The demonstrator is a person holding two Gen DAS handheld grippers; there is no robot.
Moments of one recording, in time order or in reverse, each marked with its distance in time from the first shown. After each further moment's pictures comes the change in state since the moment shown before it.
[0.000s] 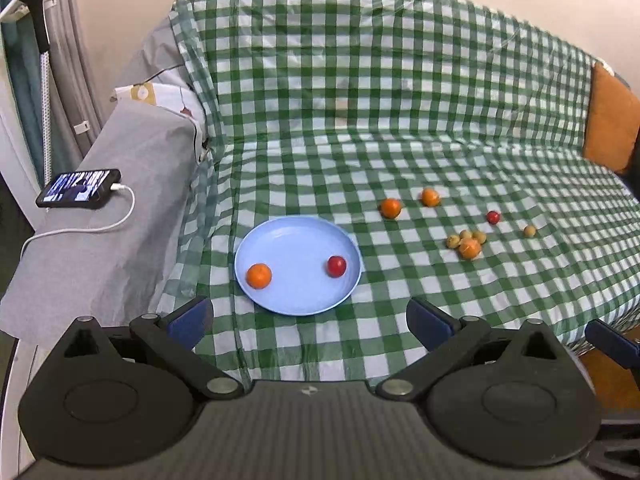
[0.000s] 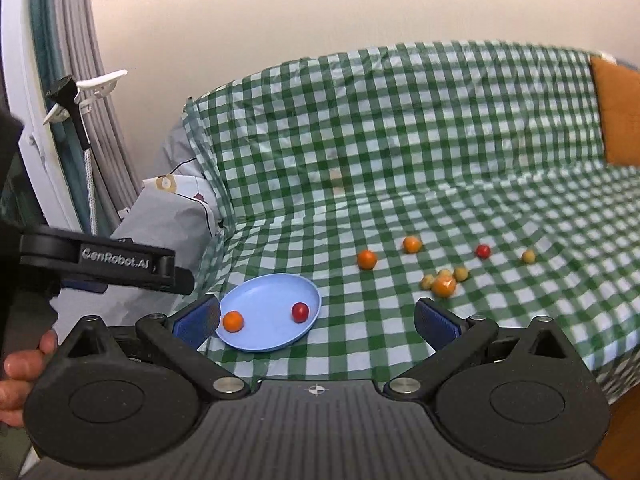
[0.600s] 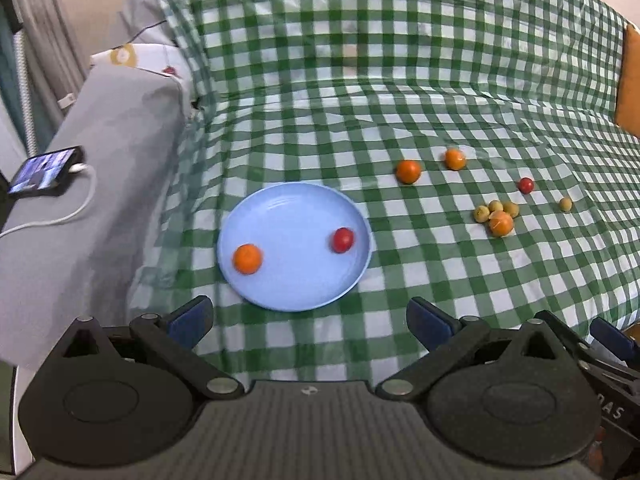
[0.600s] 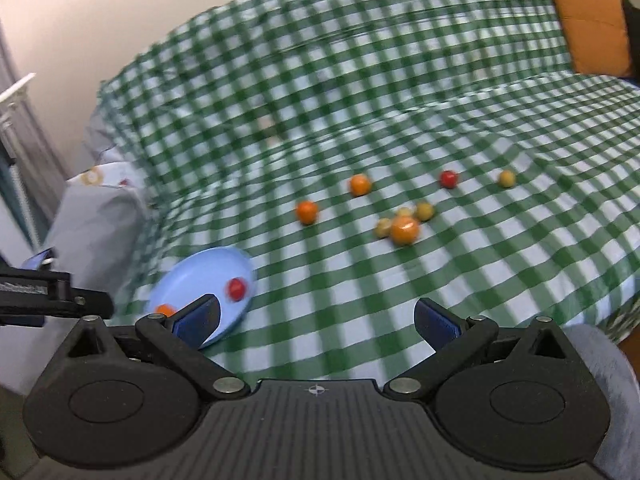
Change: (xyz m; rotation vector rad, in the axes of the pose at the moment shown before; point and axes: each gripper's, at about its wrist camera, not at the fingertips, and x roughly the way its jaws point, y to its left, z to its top) left arm 0.093 -0.028 0.028 0.024 0.151 0.046; right arm 0.098 -0.079 -0.014 0.169 0.131 -0.116
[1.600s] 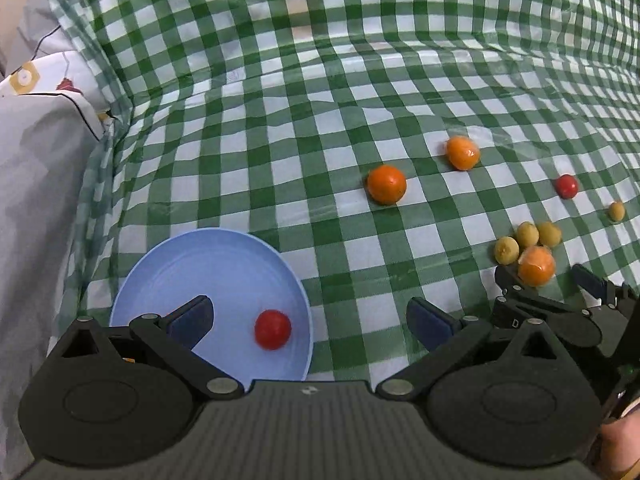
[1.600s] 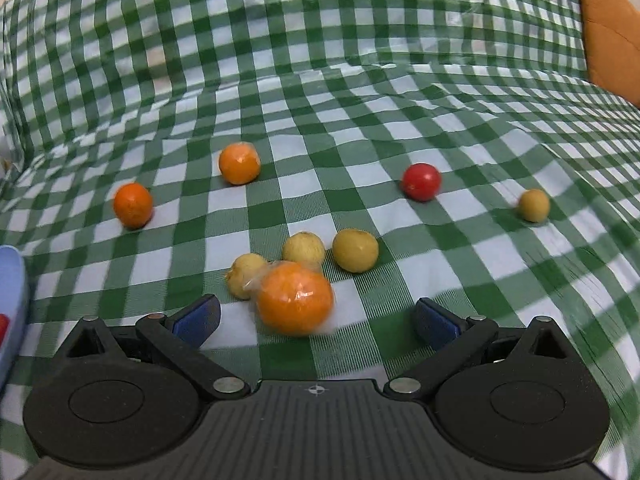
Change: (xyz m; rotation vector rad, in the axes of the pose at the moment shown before) left arm 0.169 -0.090 0.089 0.095 0.112 0.035; right arm 0.254 -0.080 0.042 -0.156 0.084 -0.192
